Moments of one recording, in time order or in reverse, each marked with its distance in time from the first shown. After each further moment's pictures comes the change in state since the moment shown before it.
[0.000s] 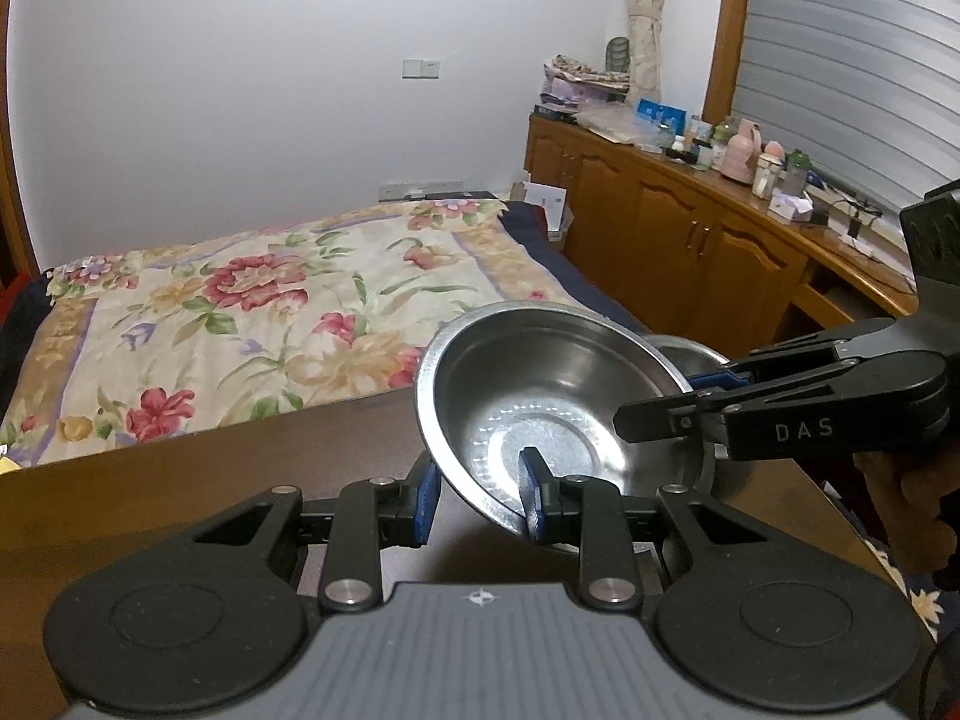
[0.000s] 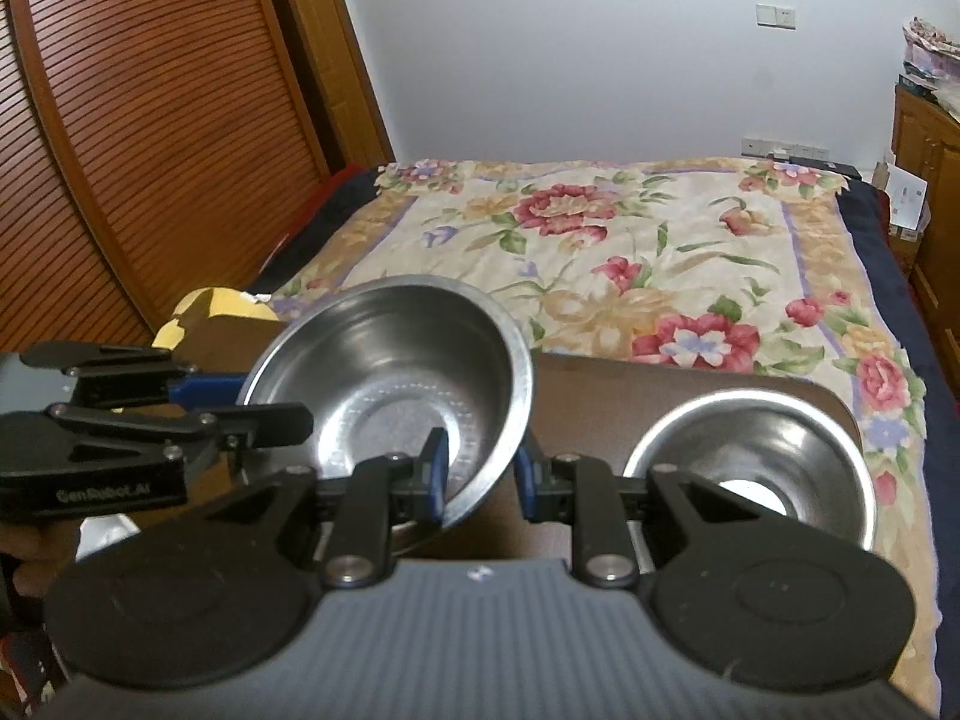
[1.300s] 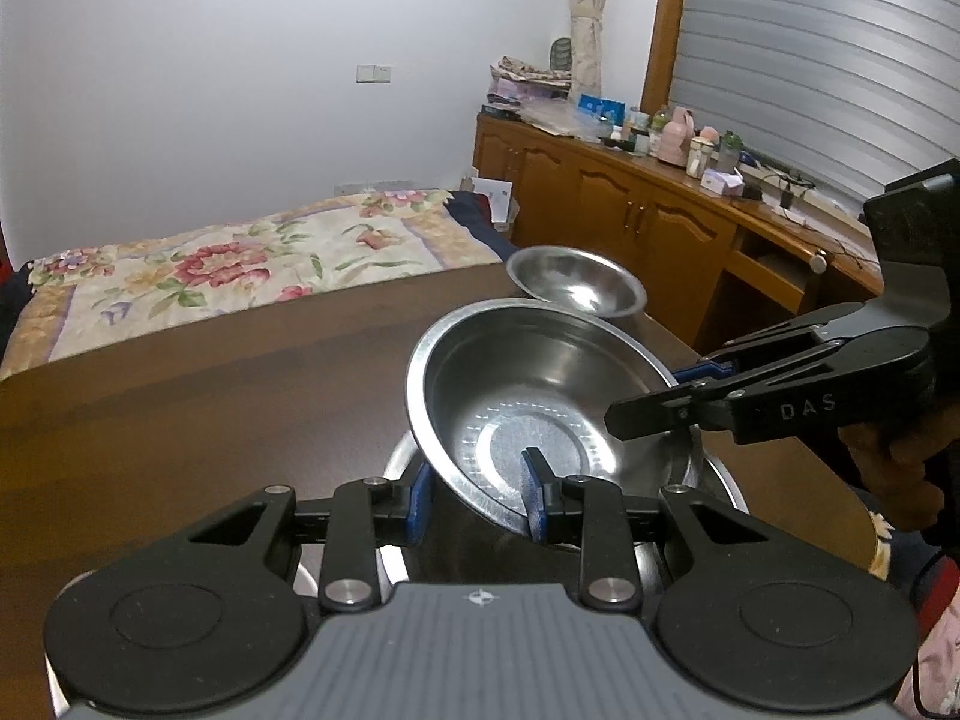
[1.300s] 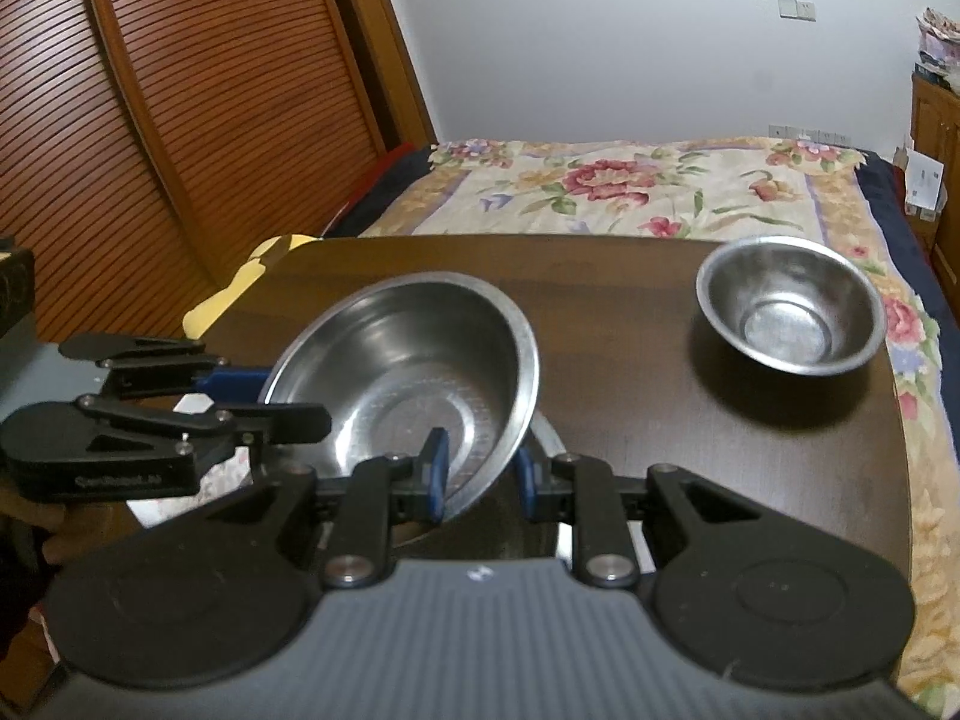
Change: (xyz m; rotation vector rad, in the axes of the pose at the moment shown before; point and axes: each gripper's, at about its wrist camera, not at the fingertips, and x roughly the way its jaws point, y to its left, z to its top) left arm -0.075 -0.032 -0.094 0.038 -0.016 -0.085; right arm -0.058 0.043 -0.090 -0.016 0.004 0.070
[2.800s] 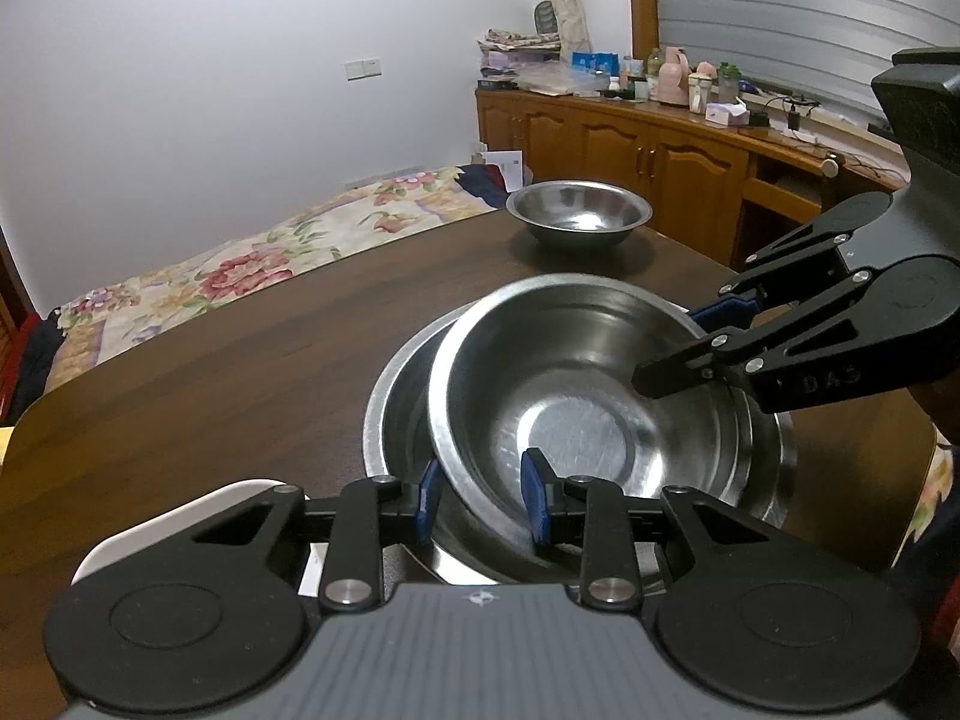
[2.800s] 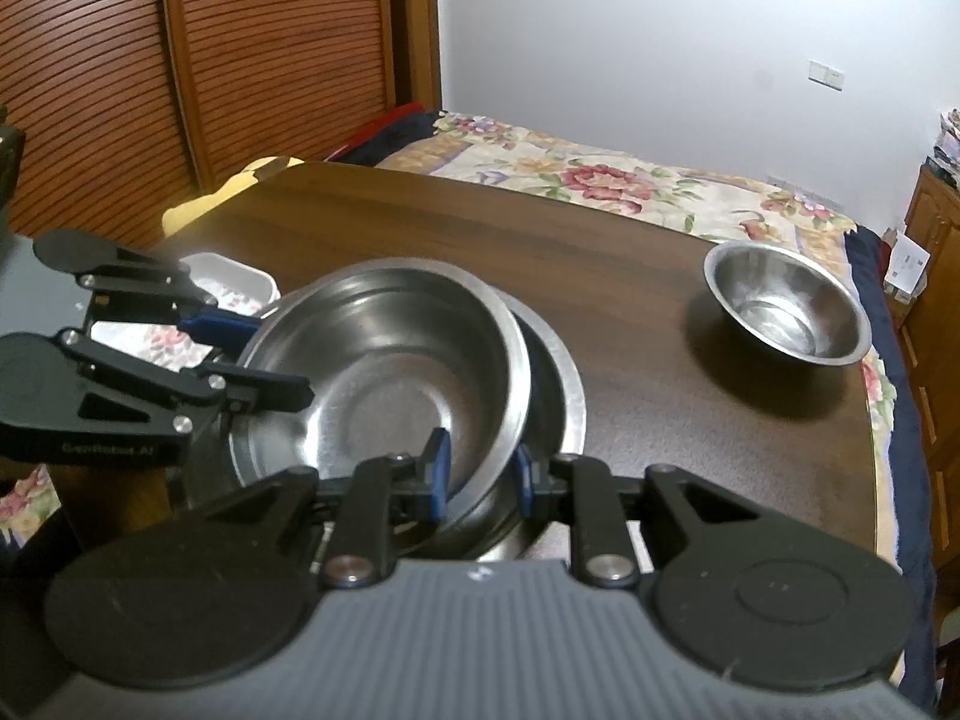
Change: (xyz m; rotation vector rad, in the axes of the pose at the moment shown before) left arm 0.010 -0.024 -0.032 0.154 0.039 0.111; right arm 0.002 0.028 -0.026 -0.215 0.025 -0.116
